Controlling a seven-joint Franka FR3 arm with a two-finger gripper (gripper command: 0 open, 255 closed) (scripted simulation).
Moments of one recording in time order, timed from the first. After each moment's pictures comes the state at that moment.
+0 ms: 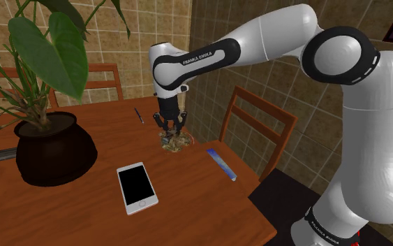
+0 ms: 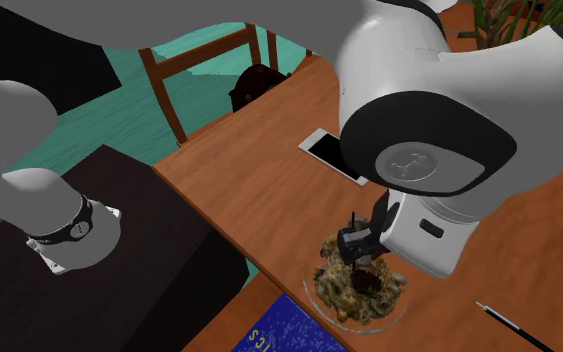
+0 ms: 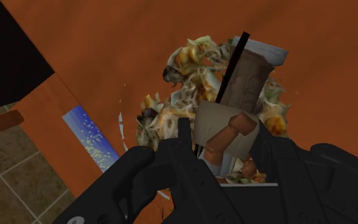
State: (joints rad) arm 0.09 0.43 0.24 -1.63 -0.11 1.84 1.21
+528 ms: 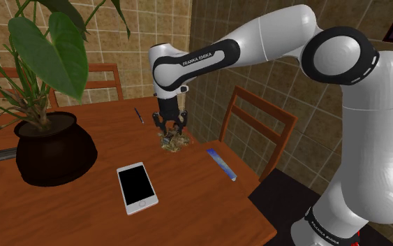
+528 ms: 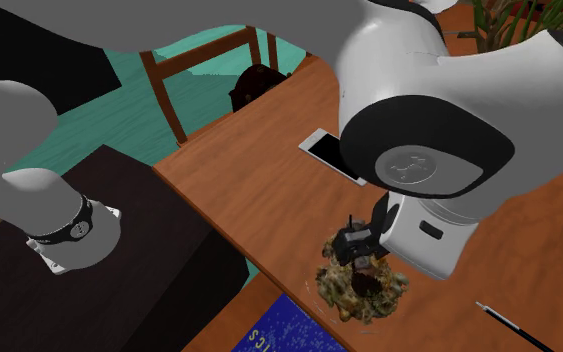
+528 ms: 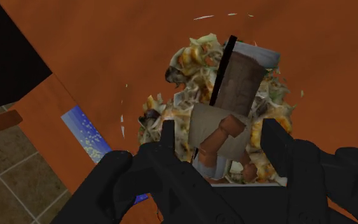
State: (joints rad) arm 0.09 0.43 0.24 -1.63 -0.11 1.85 1.21
